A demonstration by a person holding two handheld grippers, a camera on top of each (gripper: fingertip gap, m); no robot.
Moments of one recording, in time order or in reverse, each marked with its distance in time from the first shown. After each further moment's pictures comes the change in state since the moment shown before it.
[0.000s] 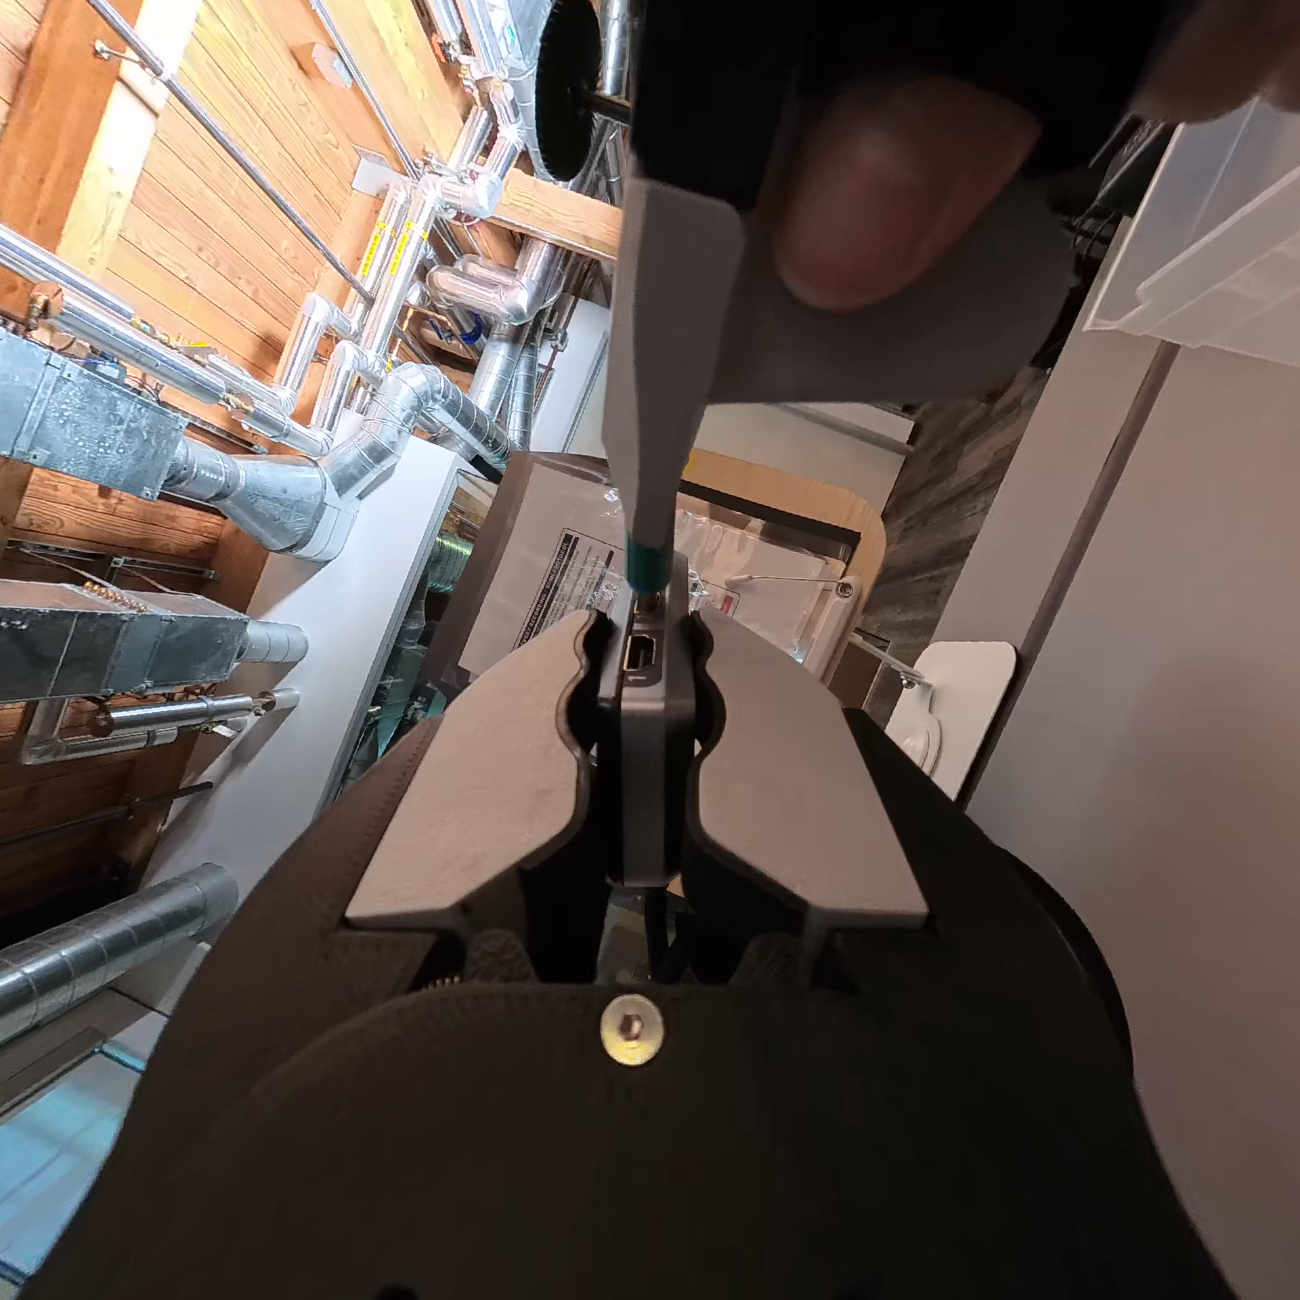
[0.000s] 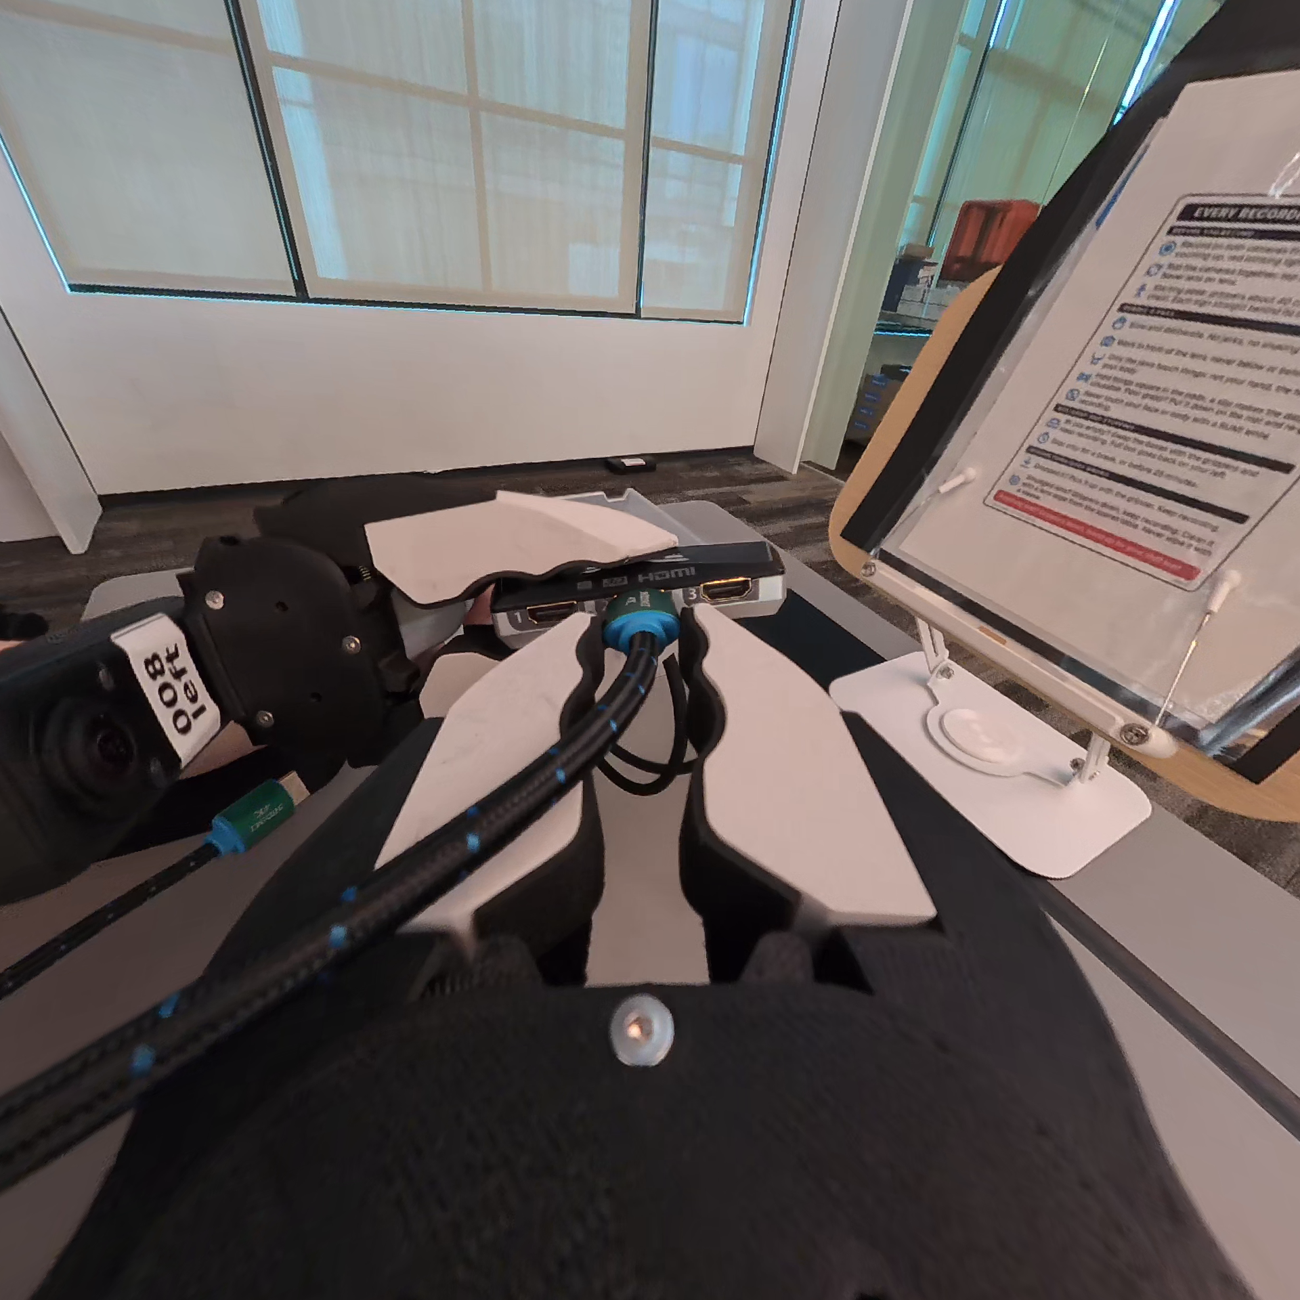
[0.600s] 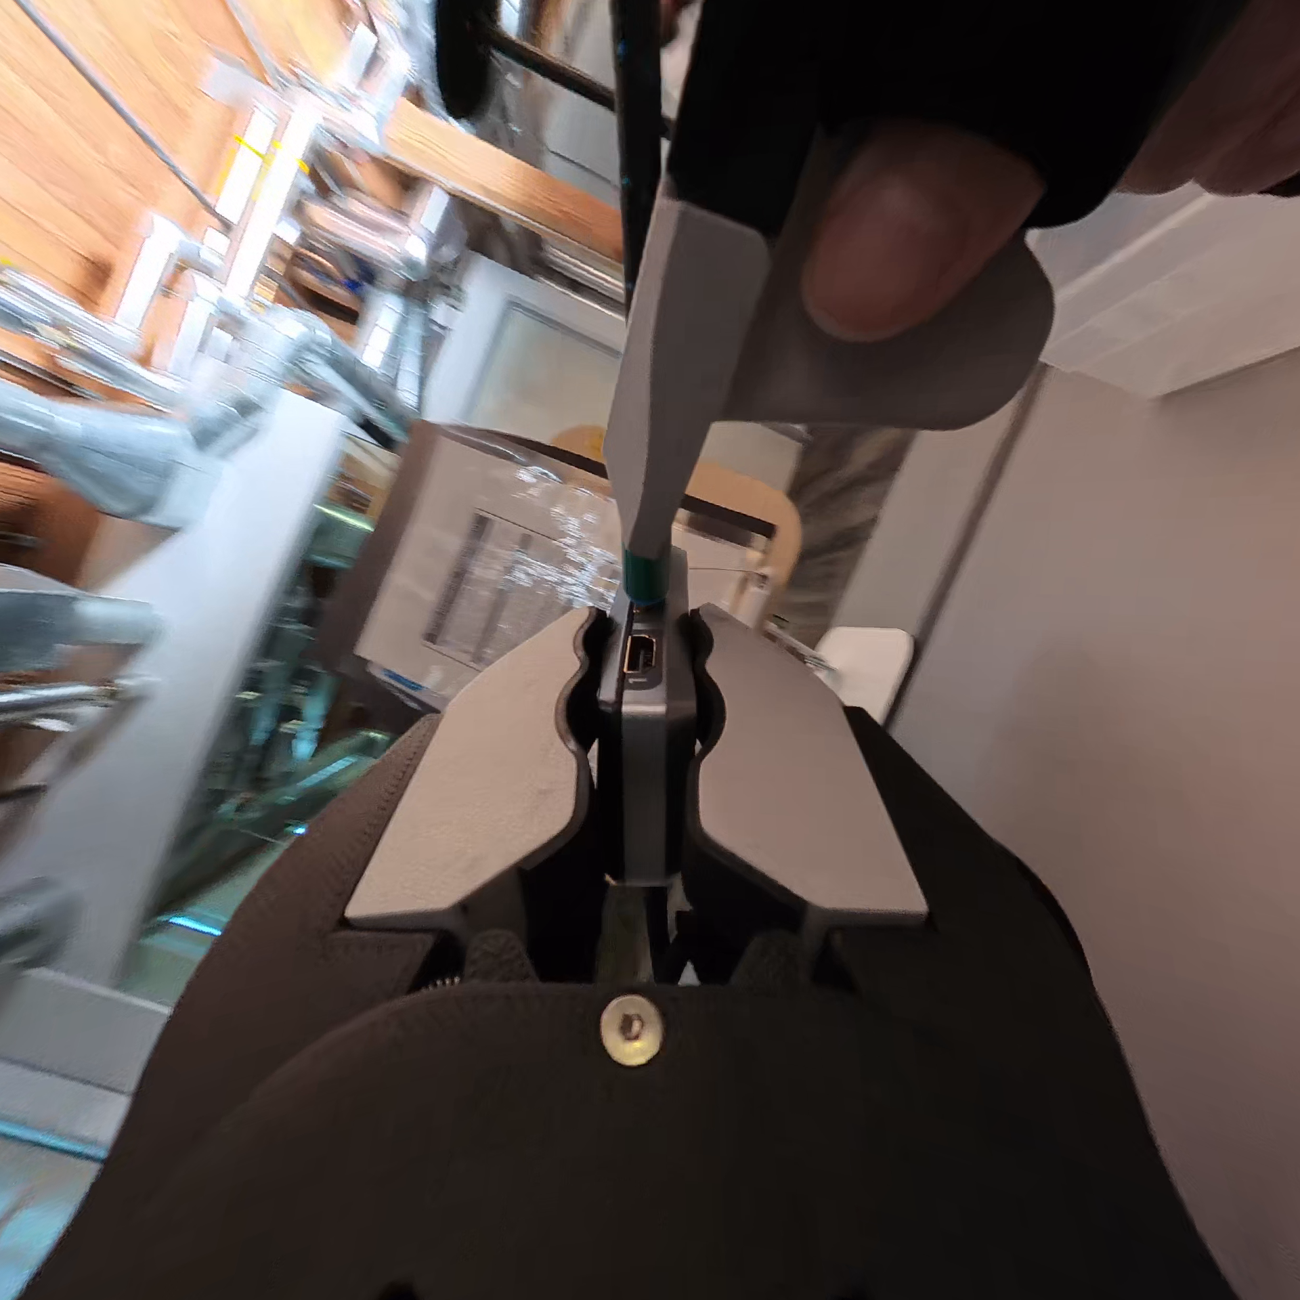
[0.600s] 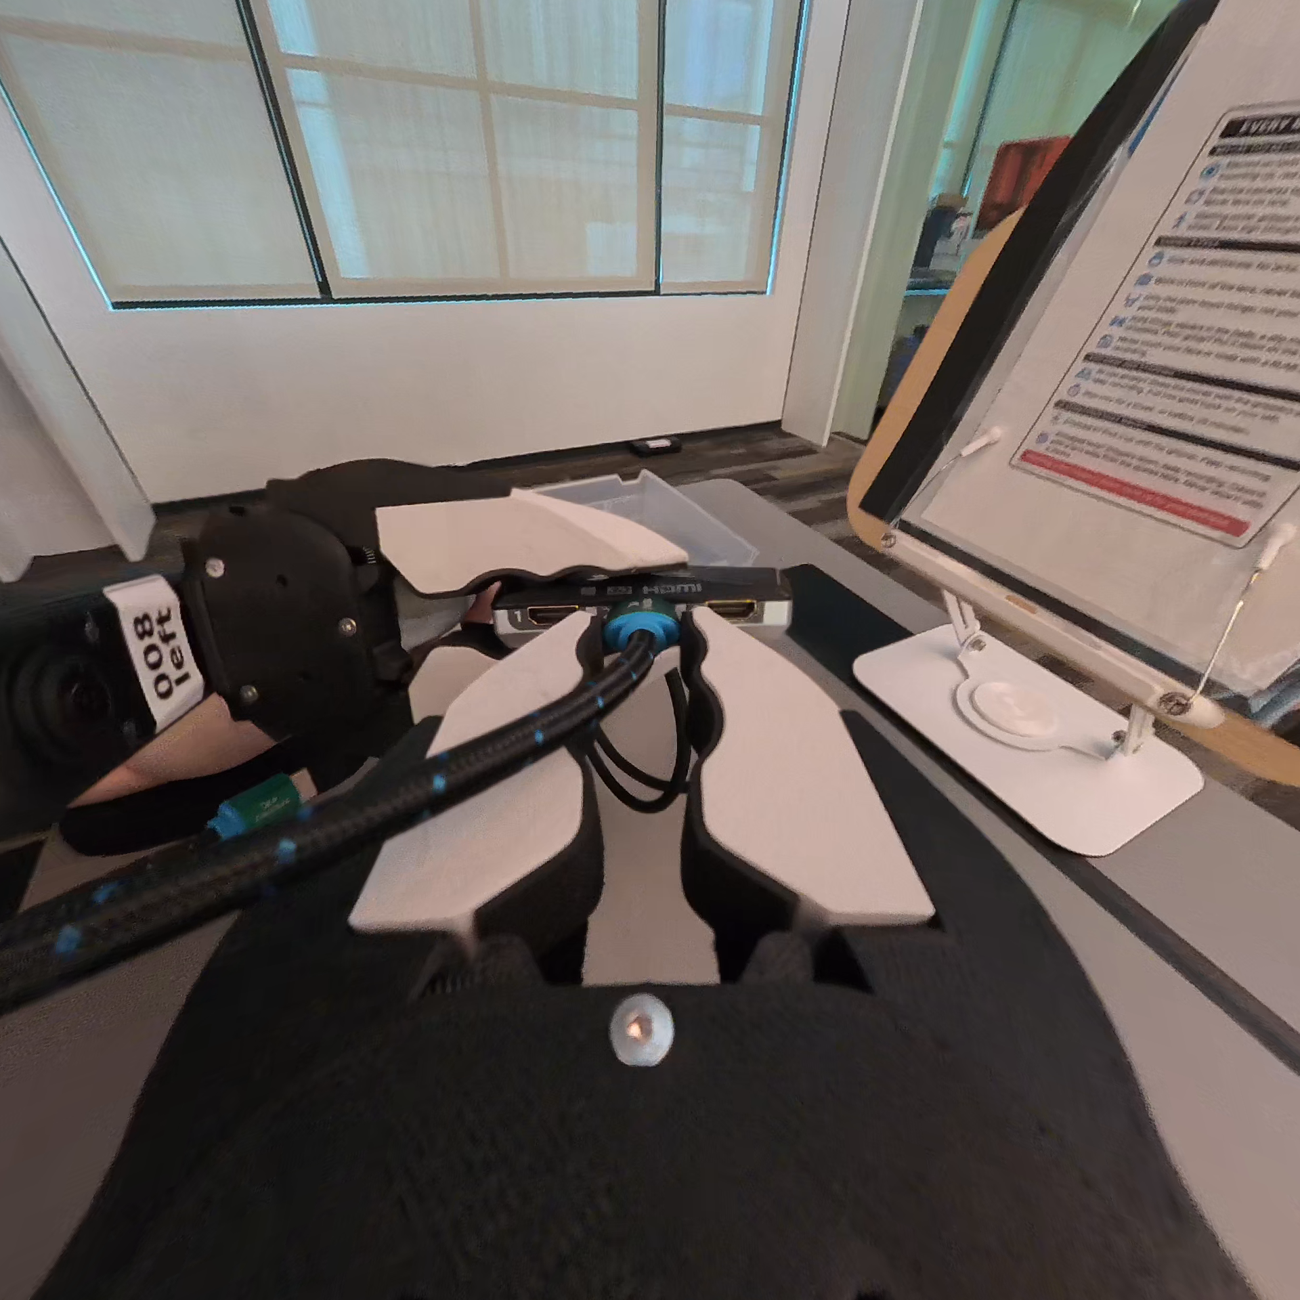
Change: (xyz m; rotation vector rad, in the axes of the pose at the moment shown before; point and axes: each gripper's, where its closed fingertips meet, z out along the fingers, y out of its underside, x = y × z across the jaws) left arm 0.016 0.000 0.005 -0.043 0.148 -0.090; right arm 0.007 0.007 0.000 -0.031 -0.035 0.065
